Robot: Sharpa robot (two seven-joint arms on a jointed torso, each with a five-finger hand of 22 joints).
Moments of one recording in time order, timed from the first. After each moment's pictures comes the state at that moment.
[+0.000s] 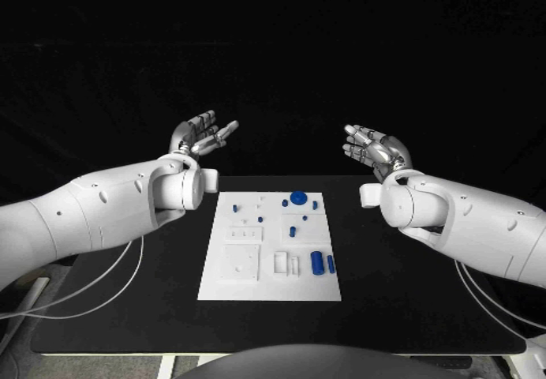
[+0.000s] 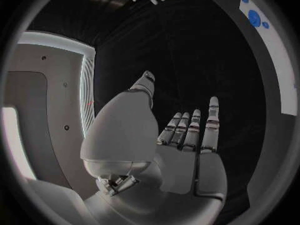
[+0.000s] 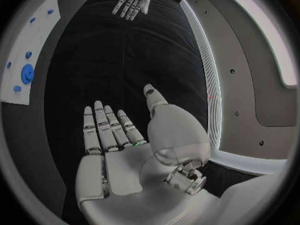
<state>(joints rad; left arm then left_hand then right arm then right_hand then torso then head) 1.25 -0.65 -0.13 1.17 0.03 -0.59 0.43 1.41 -0.20 0.12 0.27 0.05 0.40 0.10 0.03 0.03 0.39 0.10 0.03 0.03 0.46 0.14 0.03 0.04 0.16 0.68 0.28 0.06 0.06 1.07 -0.72 0.07 1.29 -0.08 -0.51 0.38 1.12 0.09 0.01 -0.08 0.25 0.50 0.16 0.04 0.04 0.61 0.22 0.04 0.04 0.71 0.21 0.04 0.05 0.08 0.52 0.22 0.04 0.05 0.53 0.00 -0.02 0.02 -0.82</state>
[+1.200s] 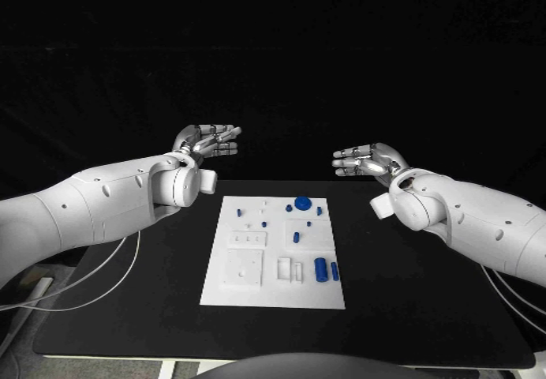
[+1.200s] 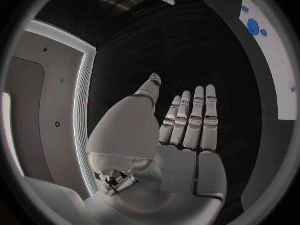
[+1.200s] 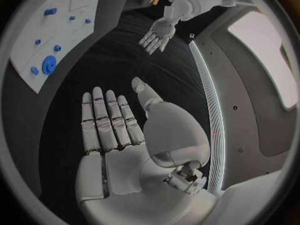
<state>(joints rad) 1.28 -0.65 -0.16 1.10 0.04 -0.39 0.37 1.37 -0.03 0.09 0.04 0.06 0.87 0.15 0.05 0.06 1.01 0.15 0.05 0.06 1.05 0.15 0.07 0.06 0.11 0.94 0.17 0.15 0.09 1.08 -0.66 0.10 1.10 -0.55 -0.22 0.22 1.25 0.07 0.11 -0.28 0.26 0.92 0.16 0.06 0.06 1.02 0.16 0.05 0.06 1.06 0.16 0.06 0.06 0.08 0.84 0.18 0.09 0.07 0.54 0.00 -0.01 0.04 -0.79</state>
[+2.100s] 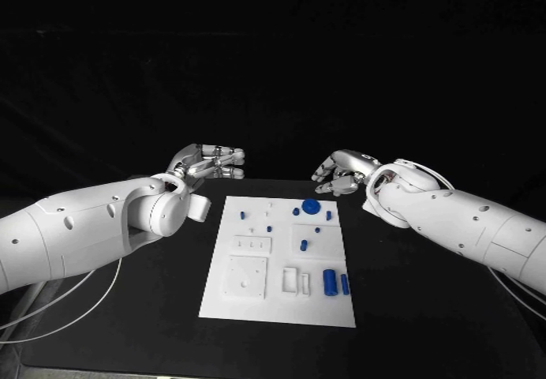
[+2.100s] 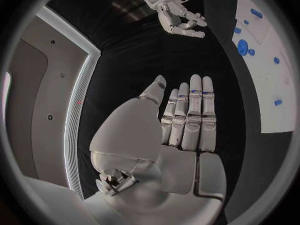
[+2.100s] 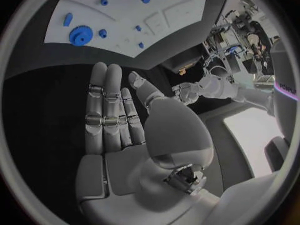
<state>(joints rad) 1.32 -0.78 -0.16 1.34 -0.04 -0.29 0.37 1.38 0.00 0.09 0.01 0.06 1.04 0.13 0.06 0.06 1.19 0.10 0.05 0.06 1.30 0.07 0.10 0.10 0.05 1.05 0.05 0.29 0.14 1.16 -0.56 0.12 1.02 -1.47 -0.24 0.19 1.31 -0.03 0.25 -0.29 0.19 1.09 0.12 0.06 0.06 1.14 0.09 0.05 0.06 1.47 -0.01 0.54 0.39 0.19 1.43 0.02 0.36 0.17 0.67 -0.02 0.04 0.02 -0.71</state>
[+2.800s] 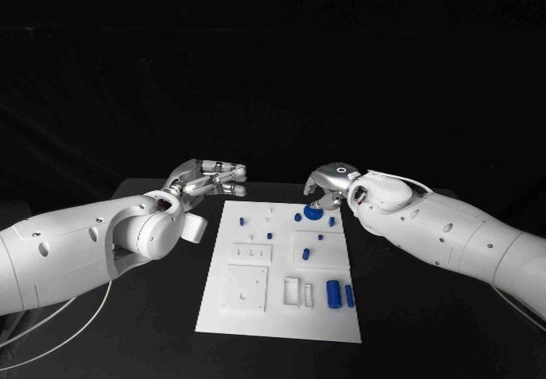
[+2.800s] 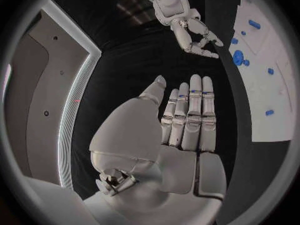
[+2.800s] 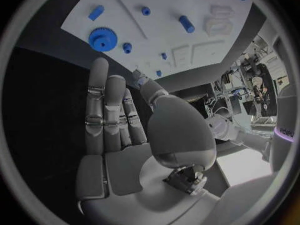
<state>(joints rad) 1.35 -0.82 -0.16 1.45 -0.06 -0.26 0.37 1.38 0.00 0.10 0.01 0.06 1.04 0.13 0.06 0.06 1.19 0.10 0.05 0.06 1.30 0.07 0.10 0.10 0.05 1.04 0.05 0.30 0.14 1.18 -0.50 0.13 1.00 -1.87 -0.22 0.08 1.29 -0.06 0.30 -0.28 0.18 1.08 0.11 0.06 0.06 1.08 0.10 0.06 0.06 1.45 0.01 0.88 0.50 0.15 1.47 -0.02 0.47 0.31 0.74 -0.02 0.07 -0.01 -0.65</state>
